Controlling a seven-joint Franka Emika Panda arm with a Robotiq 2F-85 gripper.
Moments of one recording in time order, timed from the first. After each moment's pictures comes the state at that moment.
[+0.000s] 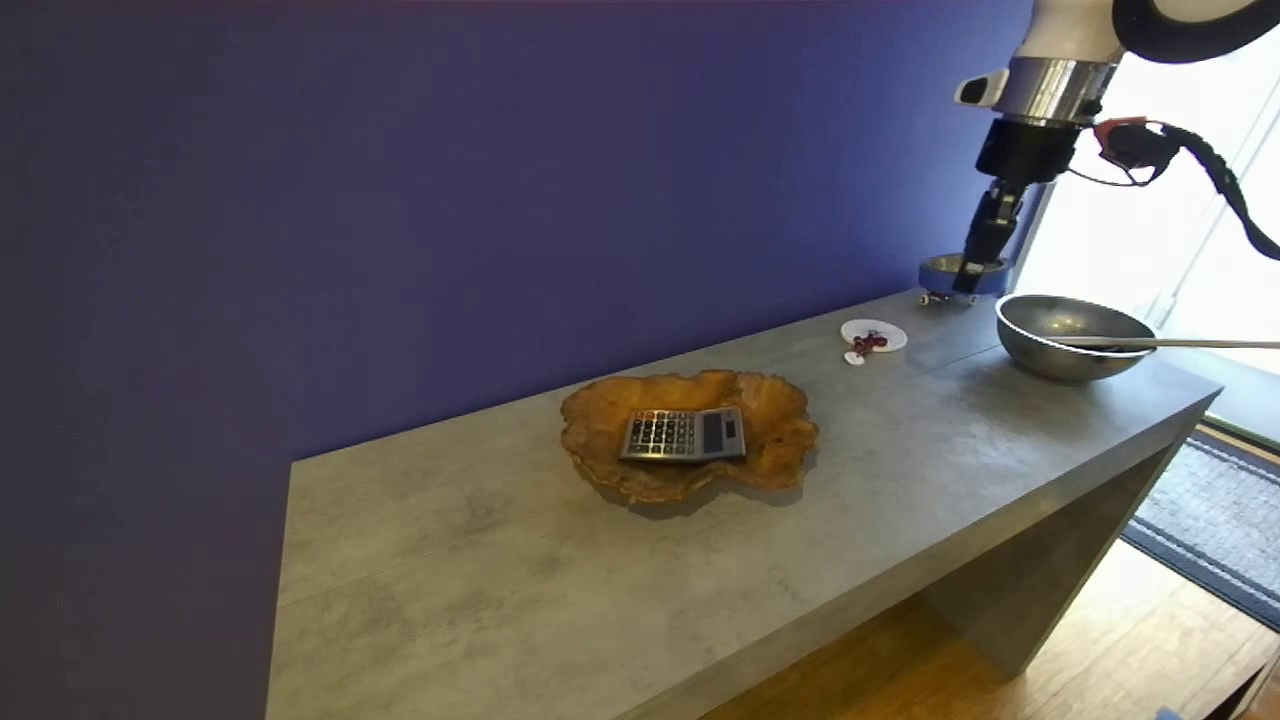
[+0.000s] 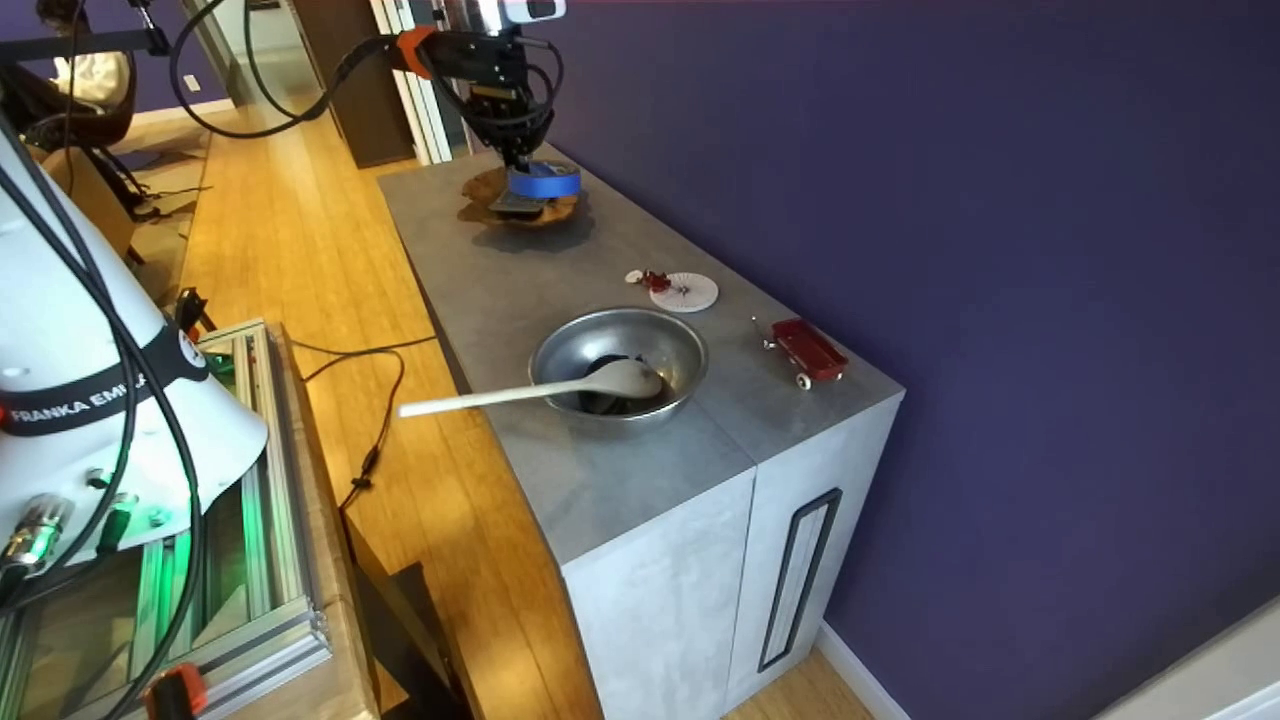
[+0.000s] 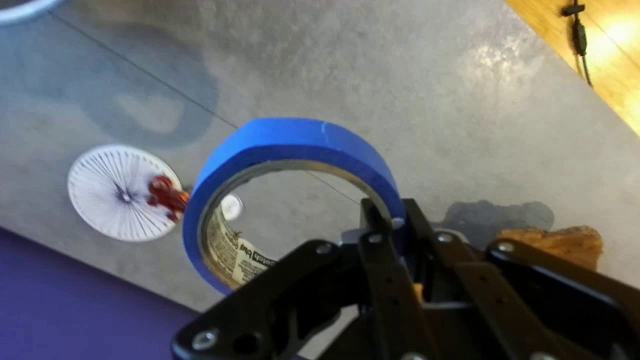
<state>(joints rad) 0.17 -0.06 0.15 -2.55 0.14 2.59 -0.35</state>
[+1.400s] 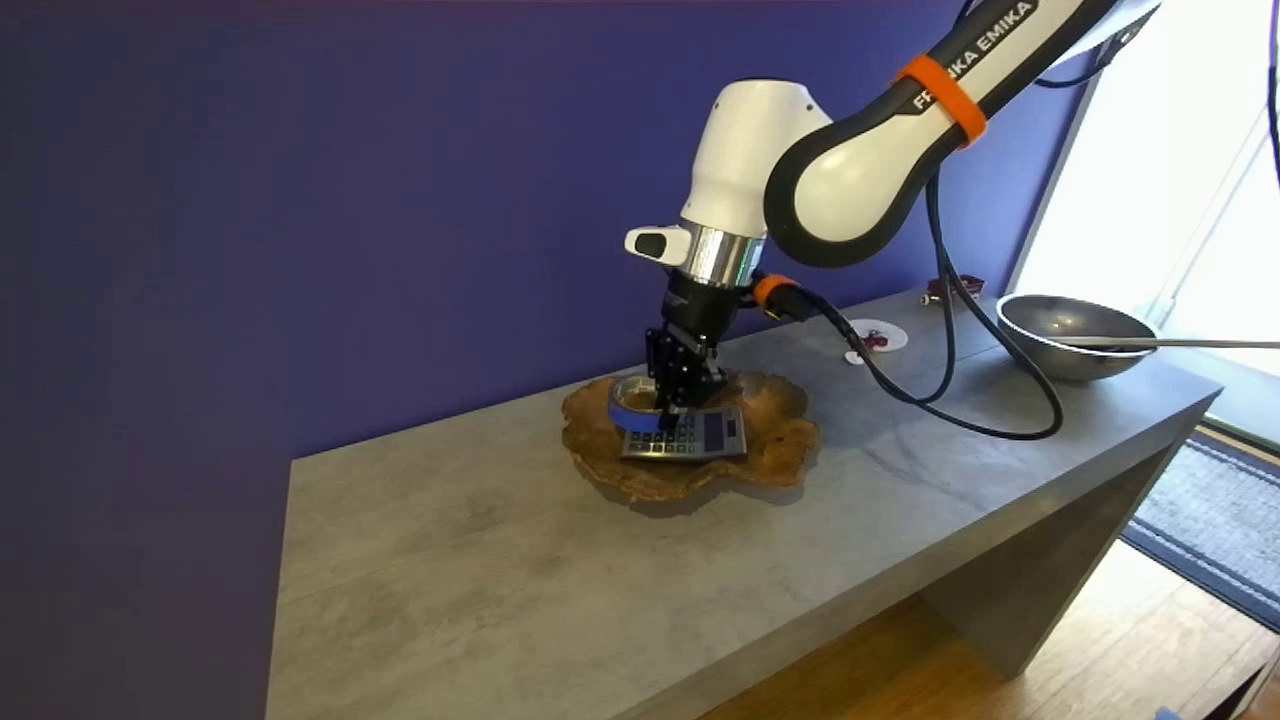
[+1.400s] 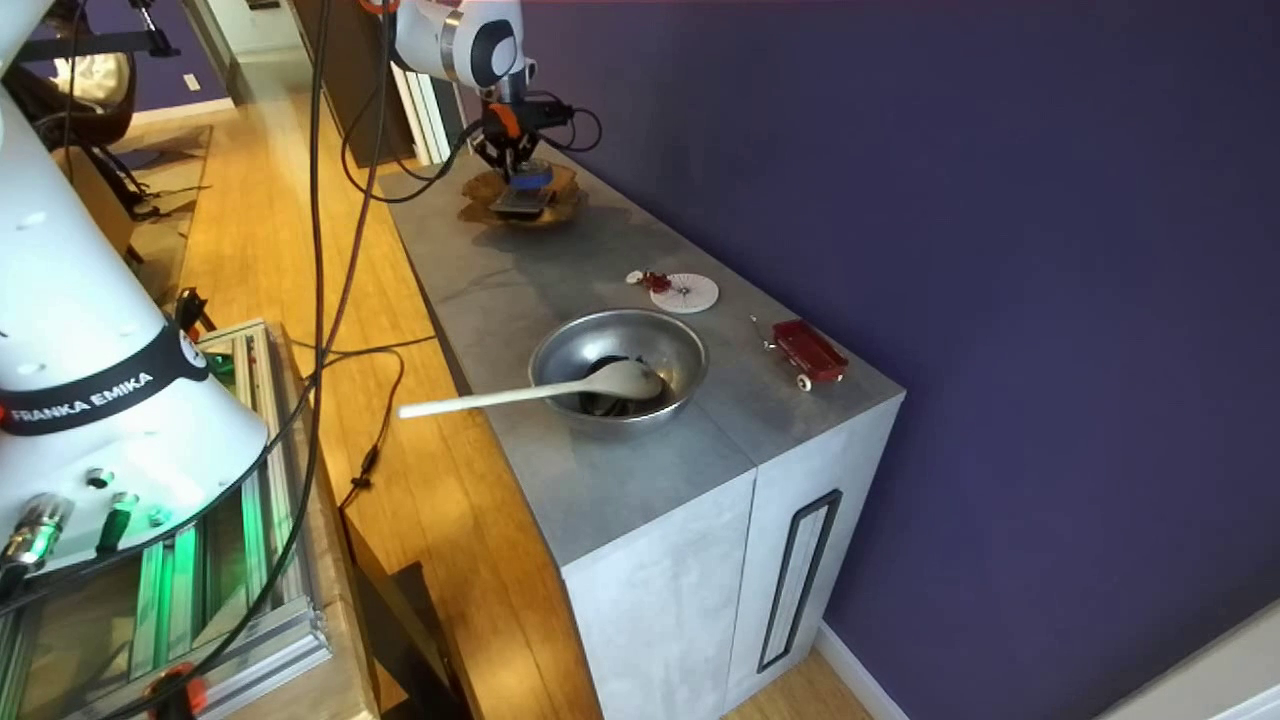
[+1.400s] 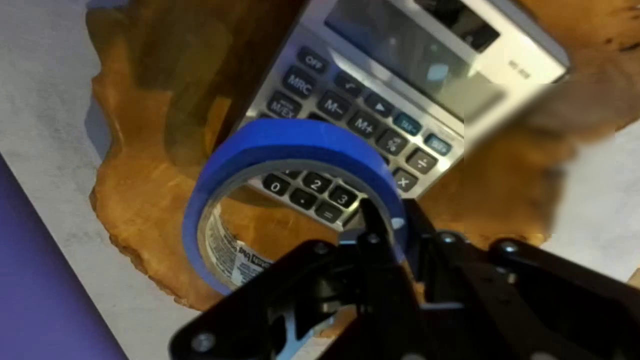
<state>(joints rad) 0.33 0.86 0.41 -1.62 -0.15 2.62 -0.80</state>
